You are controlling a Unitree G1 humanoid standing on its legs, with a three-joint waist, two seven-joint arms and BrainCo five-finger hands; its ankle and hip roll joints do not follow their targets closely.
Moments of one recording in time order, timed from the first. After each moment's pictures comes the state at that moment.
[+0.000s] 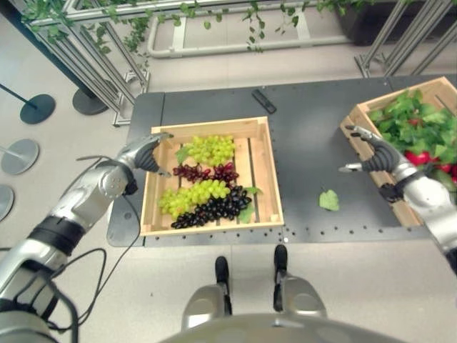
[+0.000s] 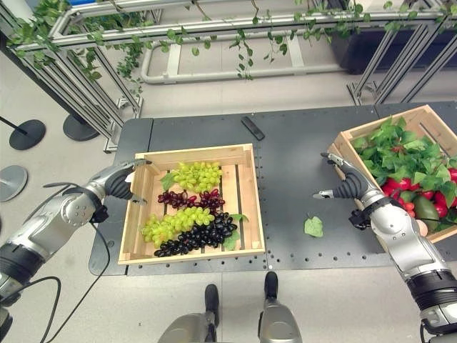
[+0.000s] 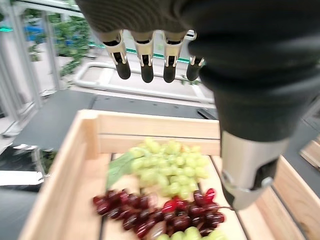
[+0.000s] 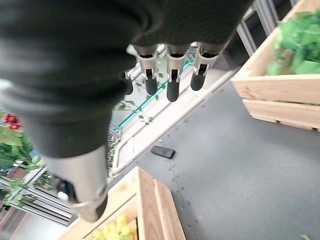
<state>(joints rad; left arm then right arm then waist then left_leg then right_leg) -0.54 0.96 -0.54 0.33 0.26 -0.08 -0.07 -0.22 -0.92 0.14 0.20 0.01 -0.11 0.07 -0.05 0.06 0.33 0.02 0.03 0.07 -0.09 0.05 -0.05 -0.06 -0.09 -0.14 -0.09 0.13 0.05</state>
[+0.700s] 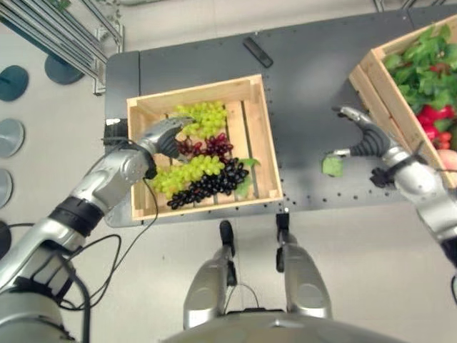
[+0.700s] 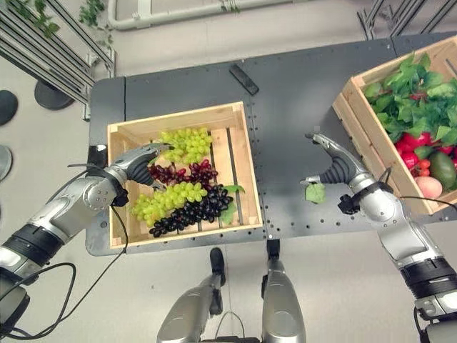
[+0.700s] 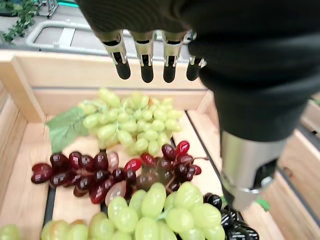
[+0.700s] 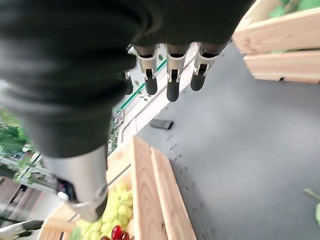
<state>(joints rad) -0.67 0.88 -0.61 0.36 0.30 -0.05 -0.04 -0.32 -0.93 0.17 0.06 -0.02 -0.11 0.06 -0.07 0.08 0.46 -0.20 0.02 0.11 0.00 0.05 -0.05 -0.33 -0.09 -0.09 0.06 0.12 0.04</state>
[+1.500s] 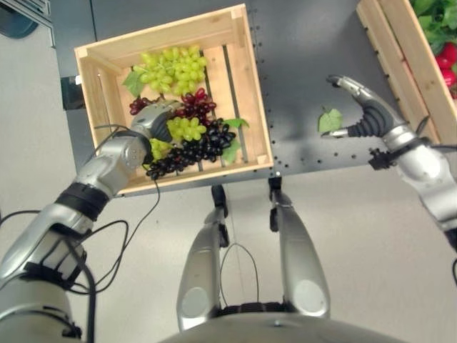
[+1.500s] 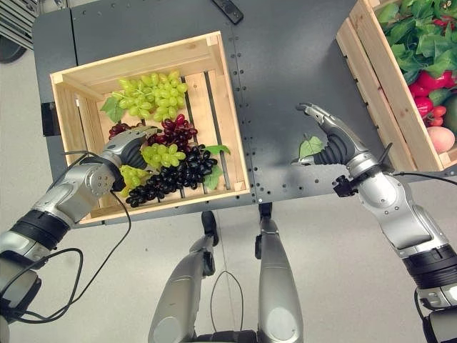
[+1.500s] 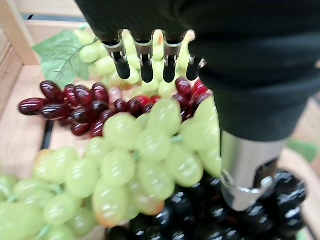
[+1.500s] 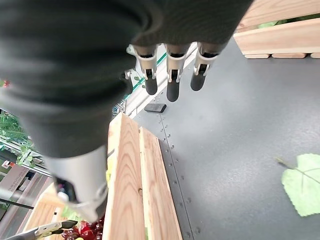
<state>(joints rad) -0.75 0.84 -0.60 0.50 0.38 0.01 0.00 -0.38 -0.96 0.16 -0.05 -0.05 -0.12 0.01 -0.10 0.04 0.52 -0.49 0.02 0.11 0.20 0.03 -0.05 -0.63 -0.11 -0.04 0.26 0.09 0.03</state>
